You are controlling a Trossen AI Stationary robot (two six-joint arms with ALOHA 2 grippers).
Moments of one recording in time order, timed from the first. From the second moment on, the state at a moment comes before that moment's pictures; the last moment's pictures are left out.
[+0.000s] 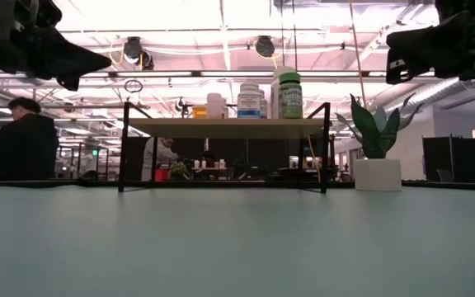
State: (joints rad) left arm -0.19 0.31 0.11 0.16 -0.32 0.02; right arm 0.20 0.66 0.02 0.73 -0.05 -0.11
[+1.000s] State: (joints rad) left arm -0.19 0.24 0.11 0.17 -0.27 0.11; right arm 0.10 0.14 0.02 0.11 -0.06 -0.14
